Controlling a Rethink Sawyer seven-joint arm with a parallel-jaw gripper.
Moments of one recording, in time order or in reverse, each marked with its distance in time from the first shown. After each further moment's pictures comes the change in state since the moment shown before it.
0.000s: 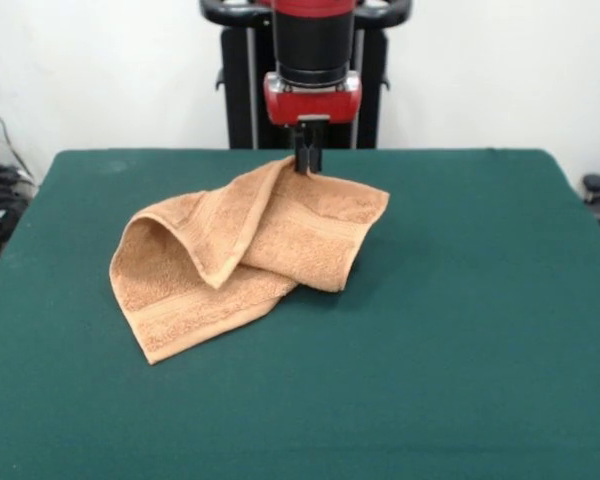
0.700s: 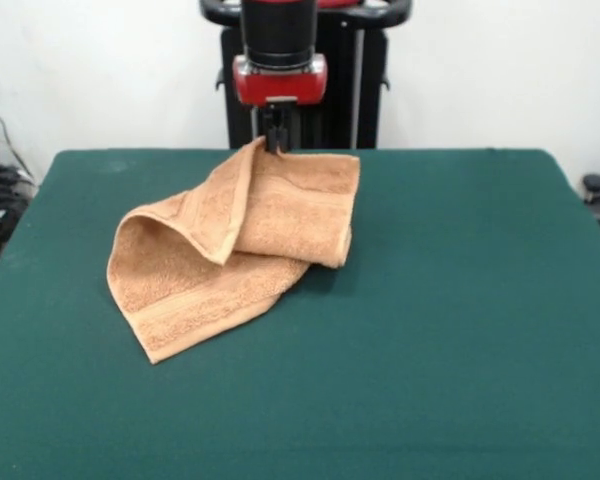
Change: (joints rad) arm -0.116 -0.025 0.016 0.070 -0.124 -0.017 0.000
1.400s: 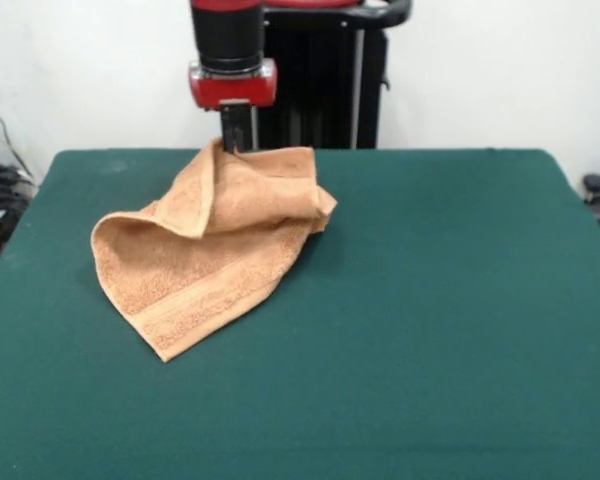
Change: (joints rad) arm -0.176 0.053 0.023 0.008 -0.157 -0.042 0.000
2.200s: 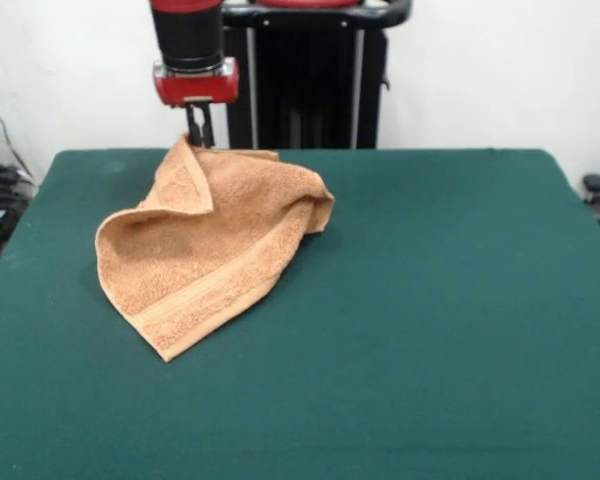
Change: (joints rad) arm -0.148 0.025 0.030 0.000 -0.113 0.000 0.000
